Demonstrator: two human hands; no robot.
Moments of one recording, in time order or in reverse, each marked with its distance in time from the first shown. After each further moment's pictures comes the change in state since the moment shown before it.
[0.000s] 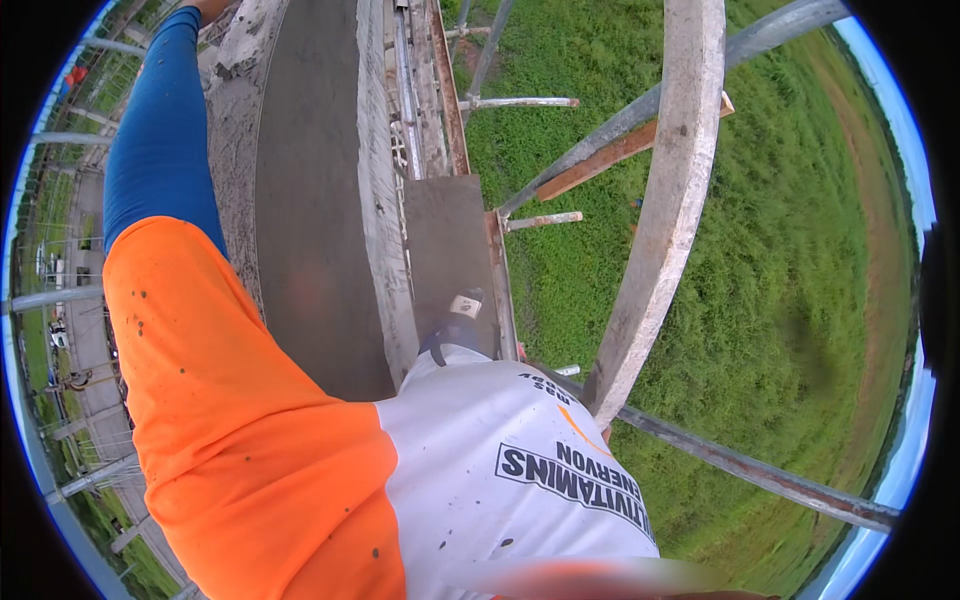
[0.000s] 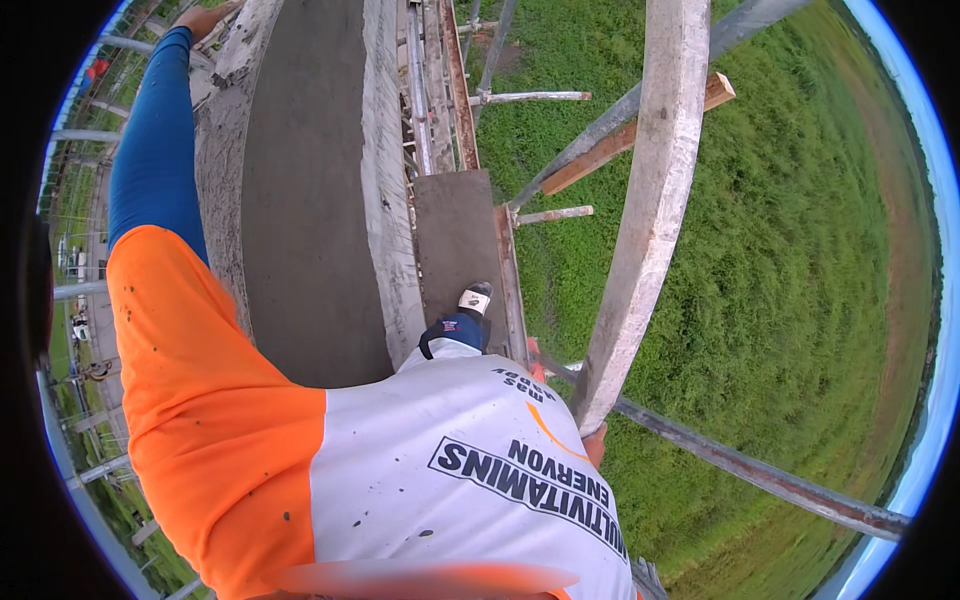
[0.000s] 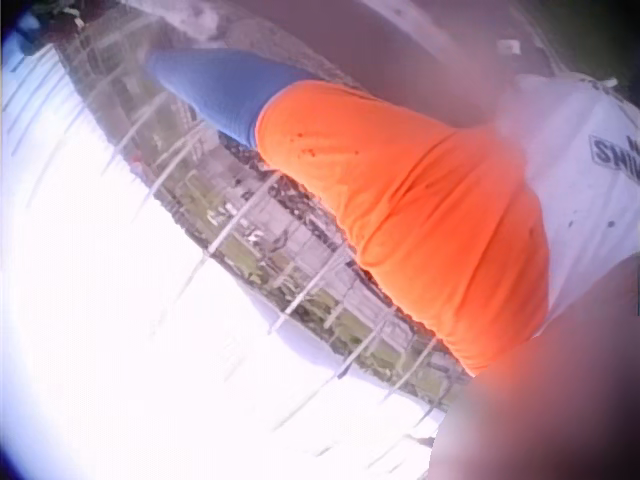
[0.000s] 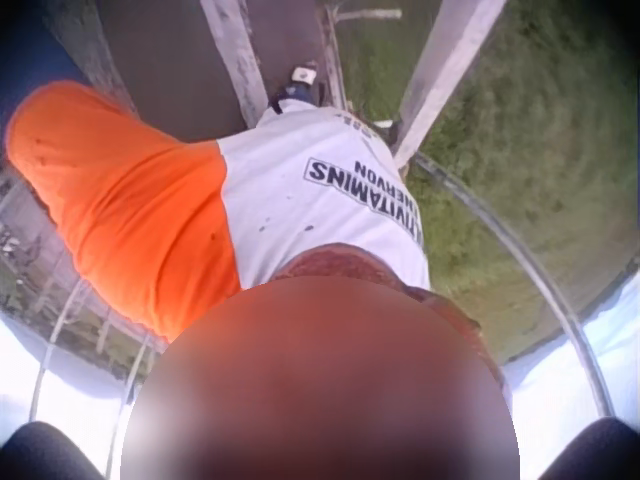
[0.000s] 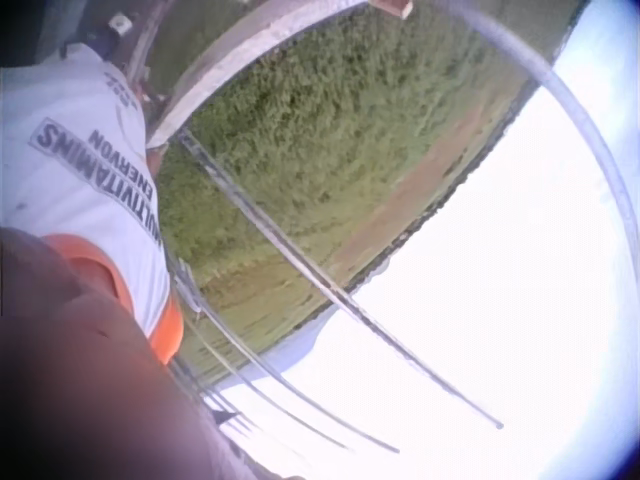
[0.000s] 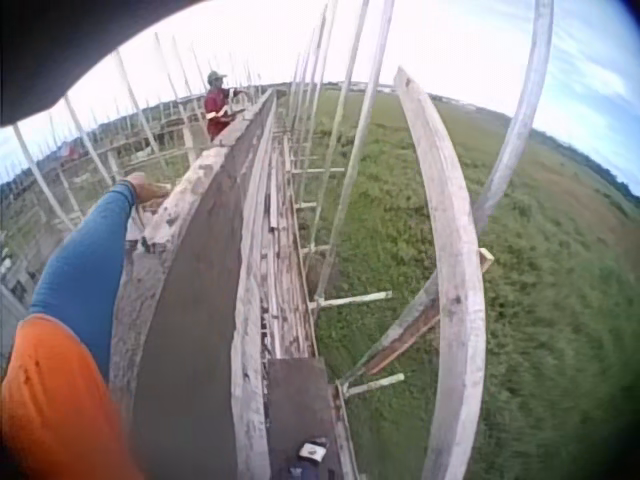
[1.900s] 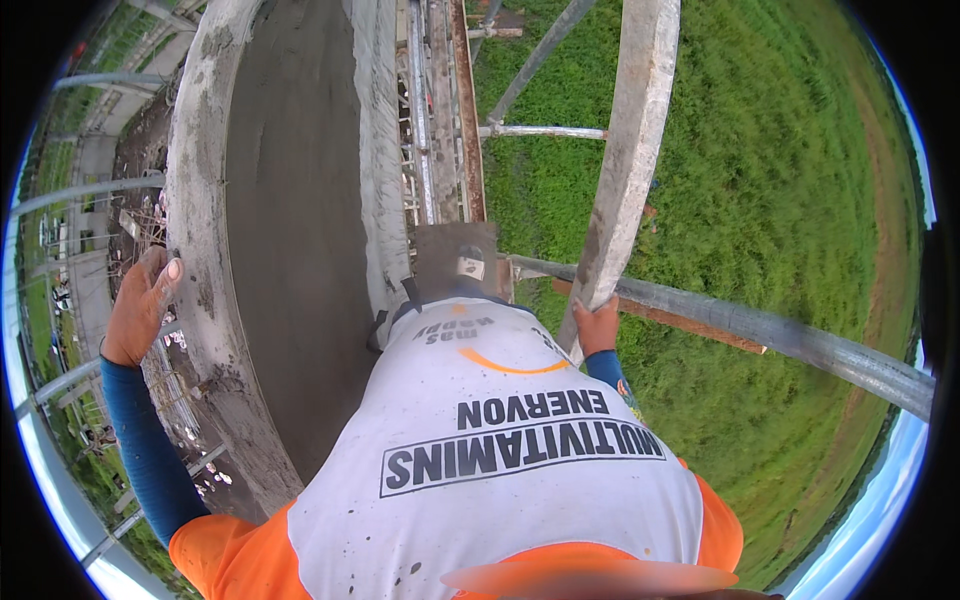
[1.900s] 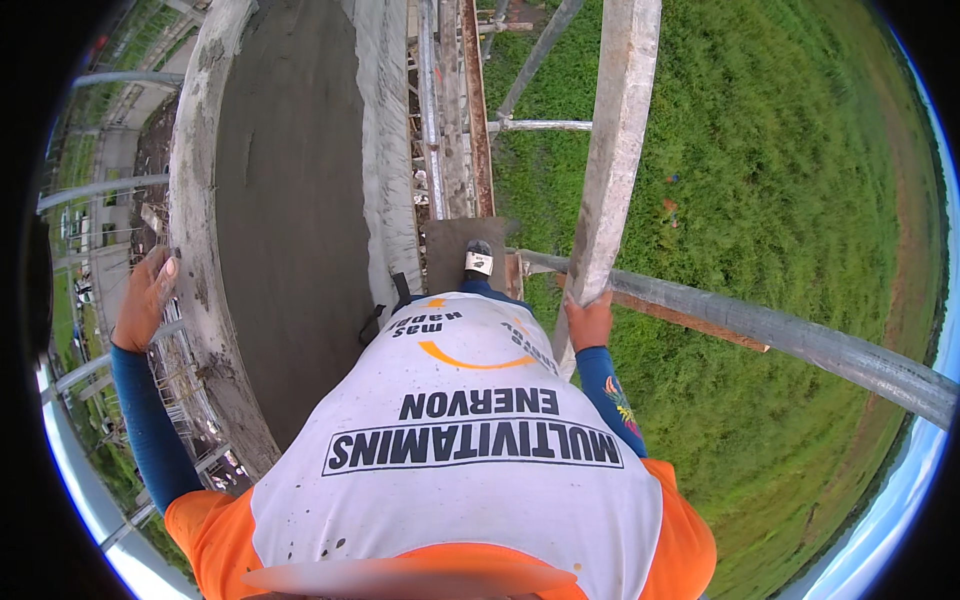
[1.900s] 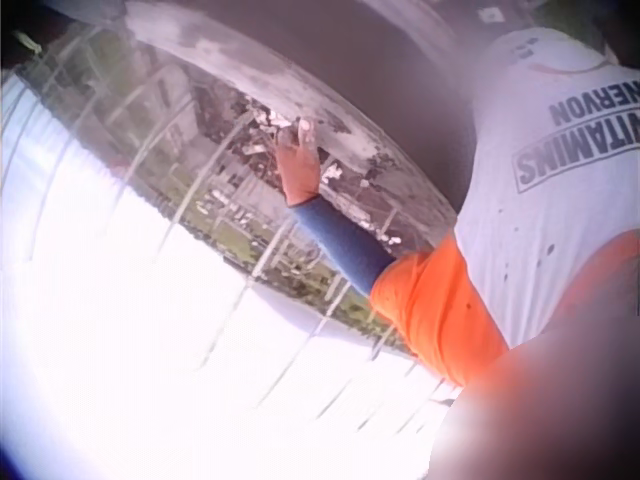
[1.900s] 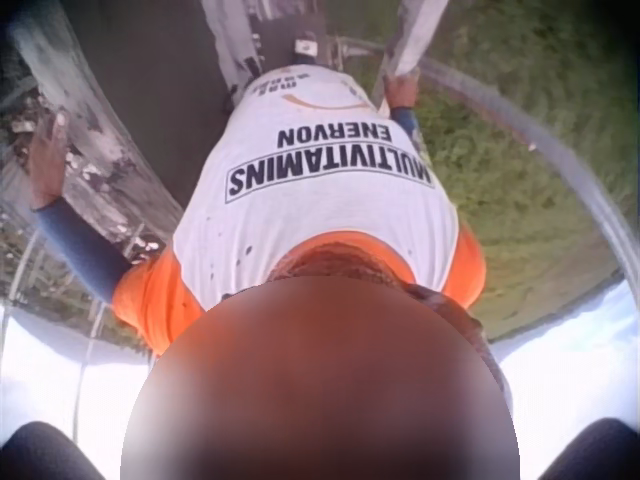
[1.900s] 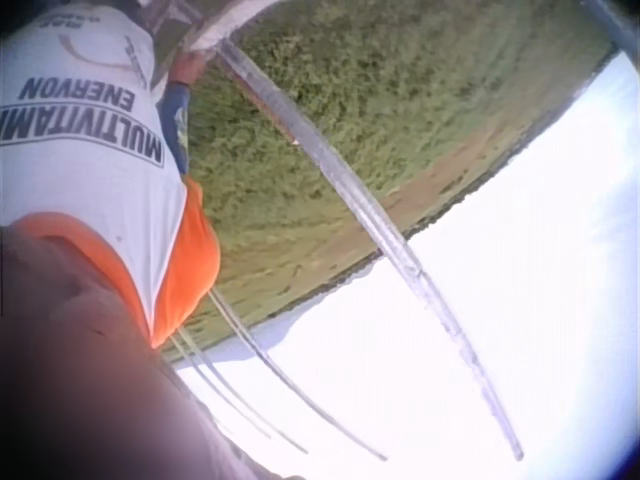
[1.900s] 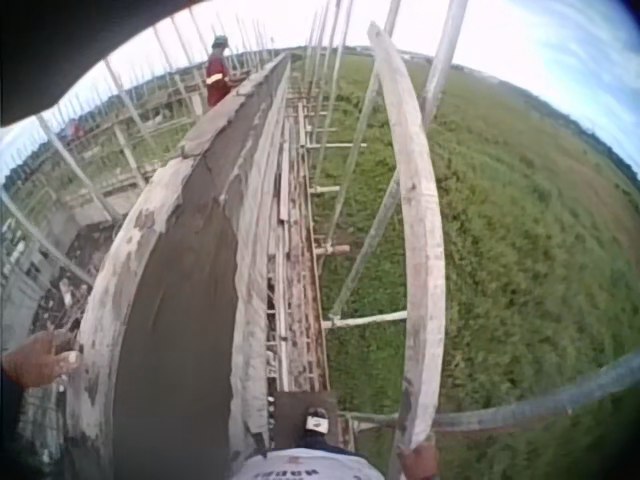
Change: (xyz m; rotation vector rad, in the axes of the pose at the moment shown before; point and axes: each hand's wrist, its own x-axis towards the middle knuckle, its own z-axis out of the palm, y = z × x) left_hand -0.020 -0.044 -0.021 -0.314 -0.505 -0.102; right_hand 0.343 -0.515 0.053 0.112 -0.058 -0.398
